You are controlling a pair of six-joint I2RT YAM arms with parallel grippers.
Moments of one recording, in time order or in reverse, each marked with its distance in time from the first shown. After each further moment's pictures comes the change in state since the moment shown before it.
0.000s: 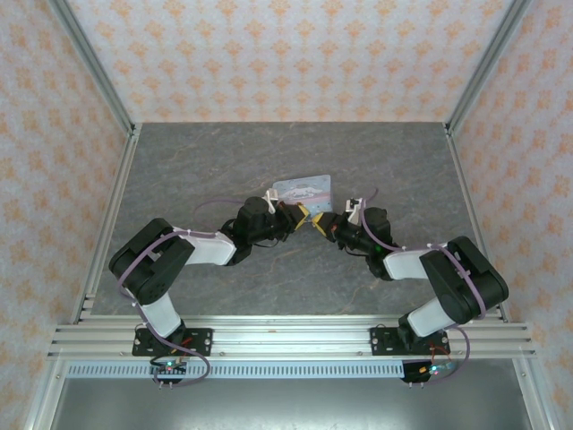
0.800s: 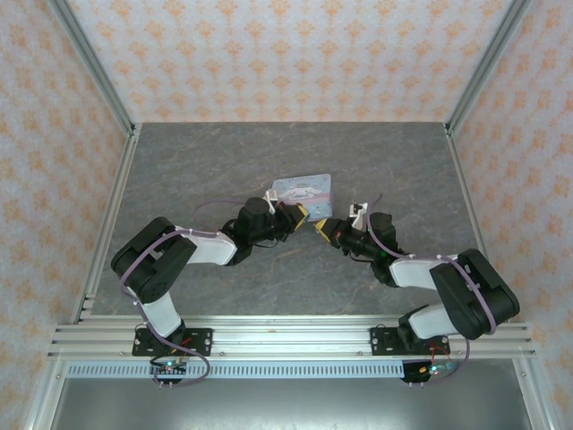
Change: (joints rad) left arm 0.001 0.015 0.001 0.000 -0.014 0.001; right arm -0.006 -0.085 -0.050 -0.057 -0.016 -0.034
